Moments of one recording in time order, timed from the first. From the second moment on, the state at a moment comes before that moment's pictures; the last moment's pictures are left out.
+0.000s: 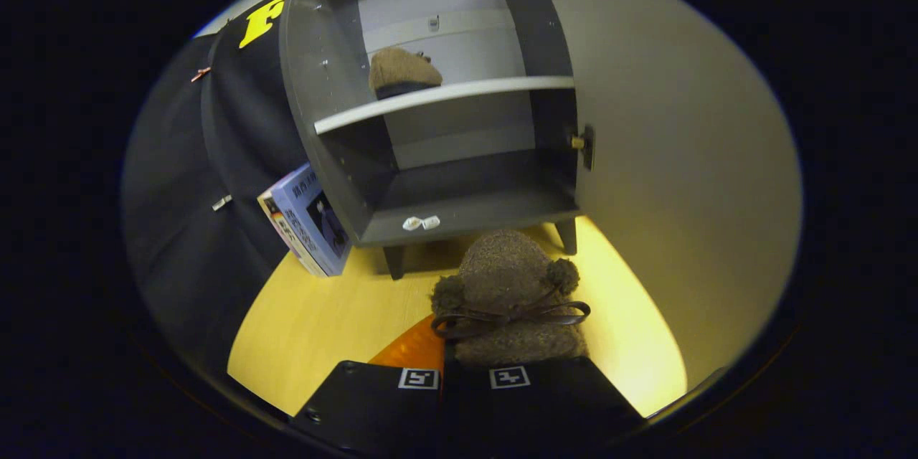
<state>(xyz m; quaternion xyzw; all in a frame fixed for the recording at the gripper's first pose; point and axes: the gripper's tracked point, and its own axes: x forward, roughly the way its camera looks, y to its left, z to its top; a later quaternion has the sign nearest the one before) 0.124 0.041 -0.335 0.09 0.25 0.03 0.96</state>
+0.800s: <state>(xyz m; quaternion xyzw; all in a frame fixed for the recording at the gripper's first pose) 0.288 0.042 -0.120 0.04 0.18 0.05 0.98</state>
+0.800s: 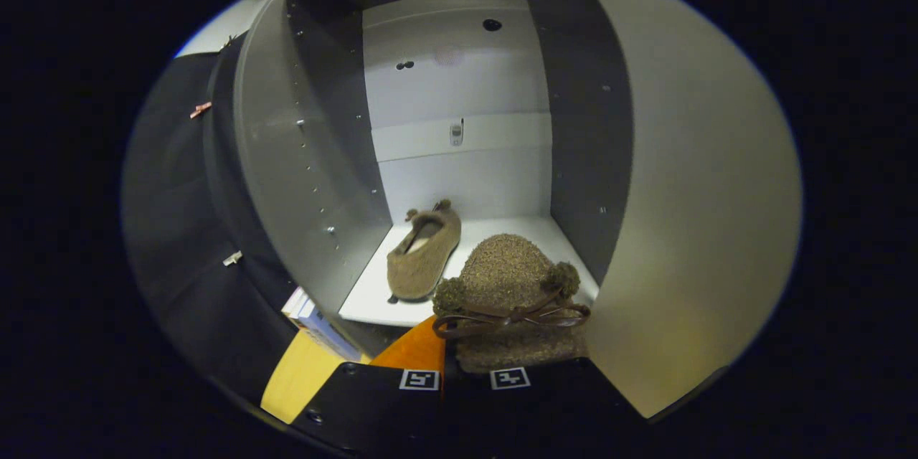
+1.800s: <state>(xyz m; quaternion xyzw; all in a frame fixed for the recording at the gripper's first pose) 0.504 0.036 -0.194 0.03 0.23 0.01 0.97</state>
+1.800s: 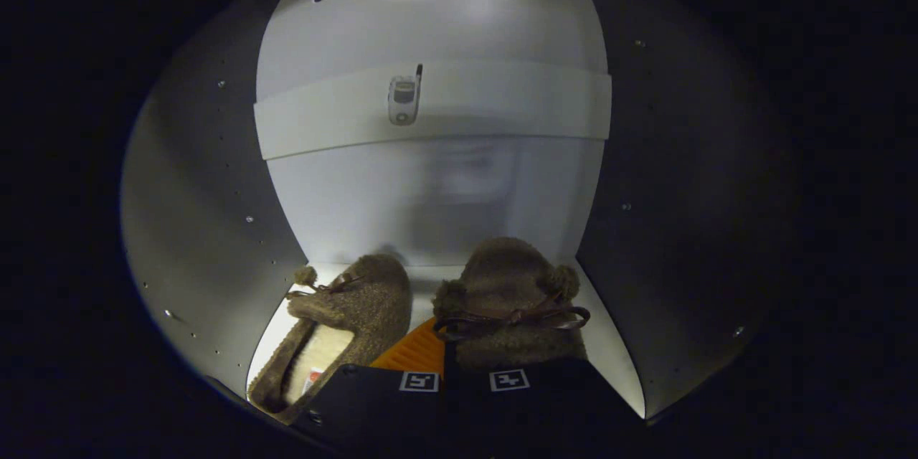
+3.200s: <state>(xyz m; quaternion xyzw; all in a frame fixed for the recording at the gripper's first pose) 0.334 0.026 -0.039 0.04 0.10 0.04 0.99</state>
